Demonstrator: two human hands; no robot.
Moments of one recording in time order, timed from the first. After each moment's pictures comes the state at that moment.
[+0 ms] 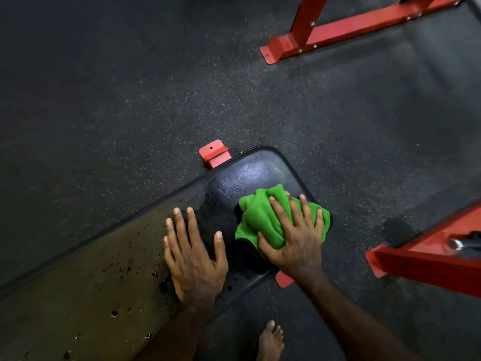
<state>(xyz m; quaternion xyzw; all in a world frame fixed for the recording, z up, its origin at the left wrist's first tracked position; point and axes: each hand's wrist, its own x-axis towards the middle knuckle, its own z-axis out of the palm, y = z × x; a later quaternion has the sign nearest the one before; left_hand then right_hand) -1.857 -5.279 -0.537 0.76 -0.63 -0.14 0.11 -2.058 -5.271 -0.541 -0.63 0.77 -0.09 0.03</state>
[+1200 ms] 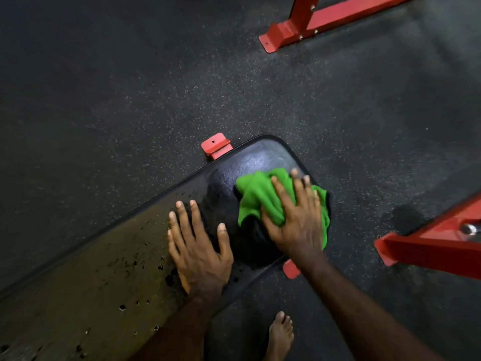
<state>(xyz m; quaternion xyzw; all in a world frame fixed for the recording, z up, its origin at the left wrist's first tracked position) -1.856 -5.277 -0.540 0.76 -0.63 -0.13 0.12 -2.057 -5.290 -0.541 -0.62 0.77 -0.12 0.07</state>
